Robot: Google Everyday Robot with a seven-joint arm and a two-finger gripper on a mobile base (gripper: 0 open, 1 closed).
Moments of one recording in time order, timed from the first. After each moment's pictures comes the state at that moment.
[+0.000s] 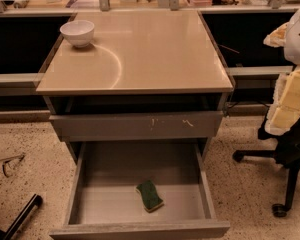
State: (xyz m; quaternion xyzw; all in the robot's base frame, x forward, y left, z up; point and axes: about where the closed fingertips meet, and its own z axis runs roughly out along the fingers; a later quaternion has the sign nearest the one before) arm 0.438 -0.216 0.977 -0.60 0.78 -0.04 0.16
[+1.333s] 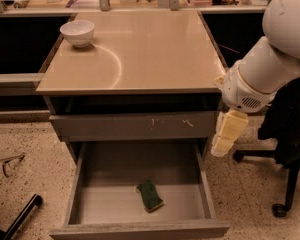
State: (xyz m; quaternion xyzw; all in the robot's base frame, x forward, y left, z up) arm 0.479 -0.159 0.850 -0.63 0.75 0.04 0.17
